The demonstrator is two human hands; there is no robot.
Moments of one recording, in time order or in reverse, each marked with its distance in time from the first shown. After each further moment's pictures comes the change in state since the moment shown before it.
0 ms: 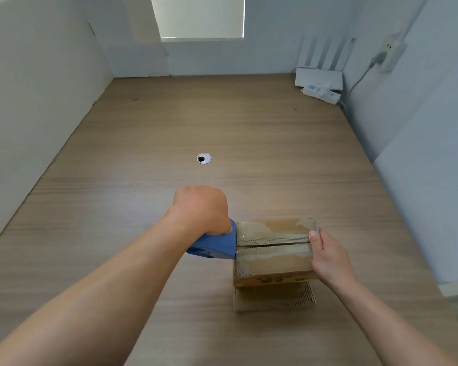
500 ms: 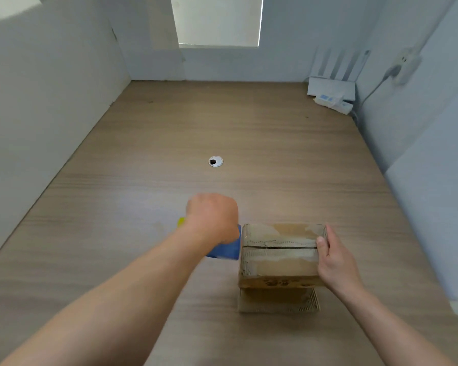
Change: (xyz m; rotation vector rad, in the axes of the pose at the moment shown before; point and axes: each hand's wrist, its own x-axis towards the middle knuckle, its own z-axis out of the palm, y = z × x) left_hand -0.014 0.000 0.018 0.004 0.086 -0.001; right_hand -0.005 -0.009 -0.002 -0.076 -0.047 0.020
